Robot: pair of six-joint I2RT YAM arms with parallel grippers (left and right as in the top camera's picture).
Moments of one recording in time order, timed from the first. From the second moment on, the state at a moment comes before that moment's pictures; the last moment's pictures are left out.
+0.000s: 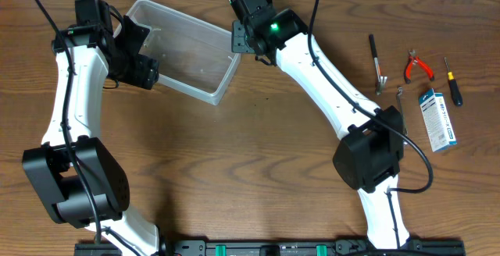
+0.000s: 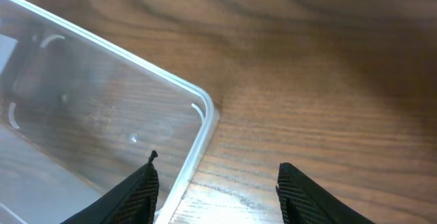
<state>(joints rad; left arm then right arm) 0.17 1.85 1.59 -1.02 0.18 0.47 0.60 2.24 2.16 -0.91 0.14 0.59</state>
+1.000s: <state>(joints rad) 0.17 1.80 1.59 -1.02 0.18 0.46 0.60 2.35 2.16 -0.91 0.01 0.61</state>
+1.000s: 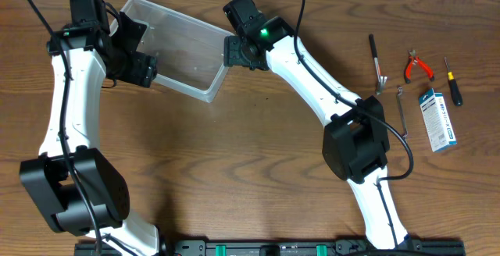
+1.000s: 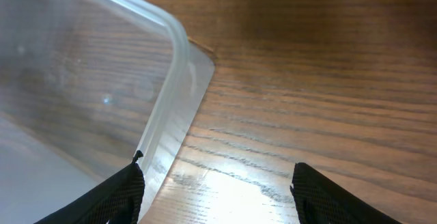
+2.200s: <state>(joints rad) 0.17 1.79 1.59 -1.06 0.18 0.46 0.60 2.35 2.16 -0.81 -0.05 0.72</state>
